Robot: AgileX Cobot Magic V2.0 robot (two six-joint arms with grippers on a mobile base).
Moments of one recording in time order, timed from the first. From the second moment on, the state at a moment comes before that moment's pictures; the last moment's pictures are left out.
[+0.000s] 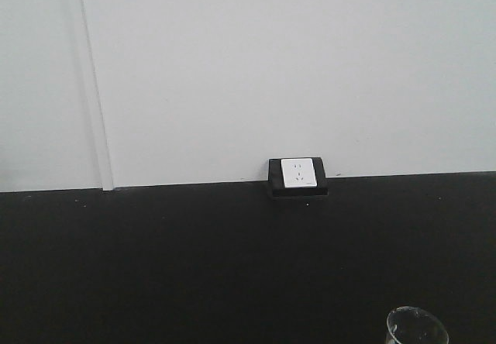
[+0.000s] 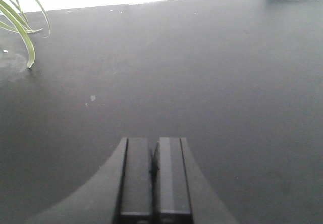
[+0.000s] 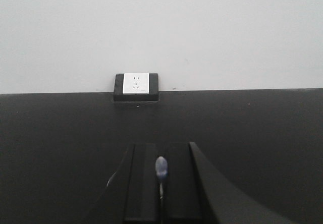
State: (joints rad) left arm -0.07 -0.01 0.03 -0.02 0.01 0.05; right arm 0.06 0.36 -0.20 -0.47 -0.02 0.47
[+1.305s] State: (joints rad) left arm -0.07 -0.01 0.03 -0.02 0.01 0.05; right arm 0.06 0.35 -0.20 -0.47 -0.01 0.47
